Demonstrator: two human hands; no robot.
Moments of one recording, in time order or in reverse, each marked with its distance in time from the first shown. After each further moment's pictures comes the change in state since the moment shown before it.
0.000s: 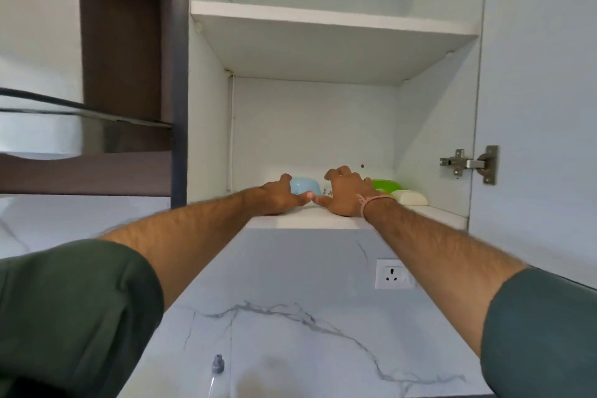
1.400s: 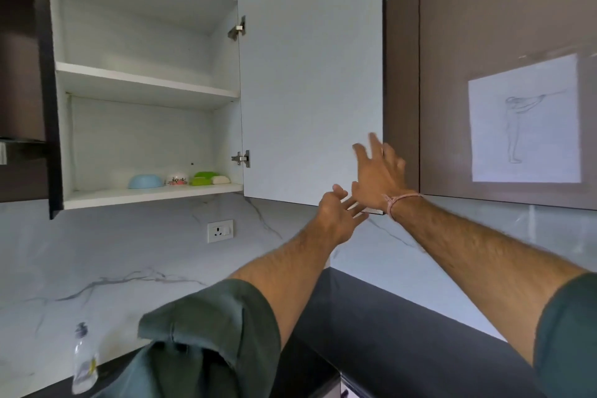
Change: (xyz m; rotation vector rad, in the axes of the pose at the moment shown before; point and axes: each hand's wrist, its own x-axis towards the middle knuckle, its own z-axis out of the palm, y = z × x) left_hand -0.457 0.382 0.129 -1.796 -0.780 -0.013; right_hand -0.541 0.053 -0.284 -0.442 0.324 0.578
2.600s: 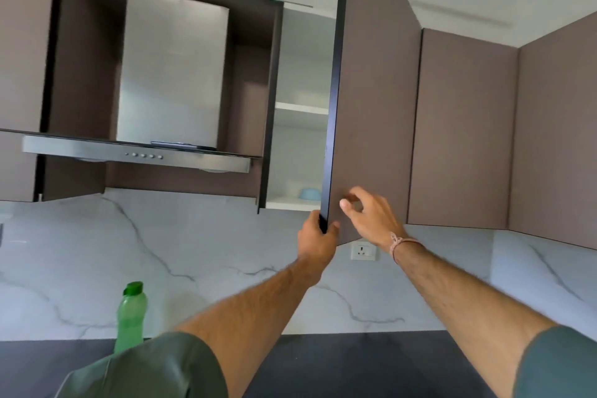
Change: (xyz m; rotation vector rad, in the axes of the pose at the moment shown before) left_hand -0.185 0.172 -0.221 0.926 0.716 0.691; right_hand -0.008 -0.294 0.036 0.894 -0.090 -0.428
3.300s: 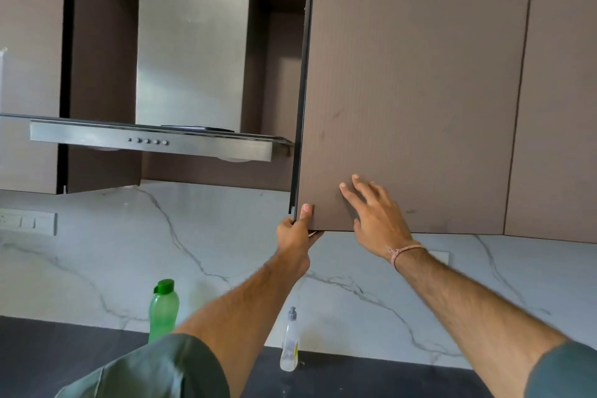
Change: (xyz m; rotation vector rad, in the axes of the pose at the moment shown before) left_hand 0.160 -0.117 -0.054 -0.499 0.310 -0.286; right_hand 0.115 0.070 0.162 -0.447 -0.027 -0.344
